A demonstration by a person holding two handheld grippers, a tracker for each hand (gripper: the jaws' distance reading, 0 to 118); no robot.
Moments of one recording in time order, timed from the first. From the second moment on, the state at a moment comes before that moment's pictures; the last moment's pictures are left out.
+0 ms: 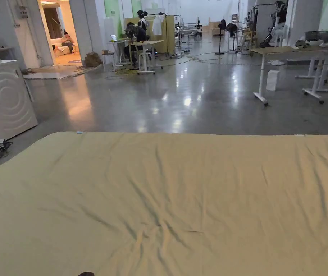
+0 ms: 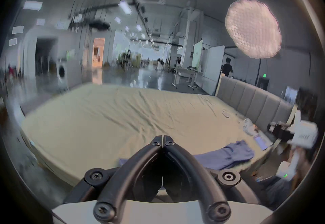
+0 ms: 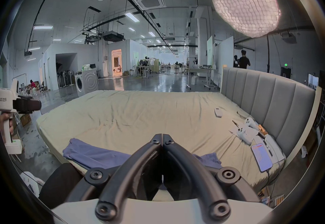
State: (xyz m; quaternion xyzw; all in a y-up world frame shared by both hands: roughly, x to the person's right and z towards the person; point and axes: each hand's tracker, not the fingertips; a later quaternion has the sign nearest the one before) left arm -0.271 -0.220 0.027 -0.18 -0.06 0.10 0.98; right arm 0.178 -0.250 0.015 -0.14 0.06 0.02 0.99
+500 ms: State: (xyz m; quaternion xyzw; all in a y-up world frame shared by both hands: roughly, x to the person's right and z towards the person) left arm -0.424 -0.390 -0.087 -0.36 -0.11 0.40 0.84; right arm 0.180 -0.278 0.006 -0.22 0.07 -0.01 0.97
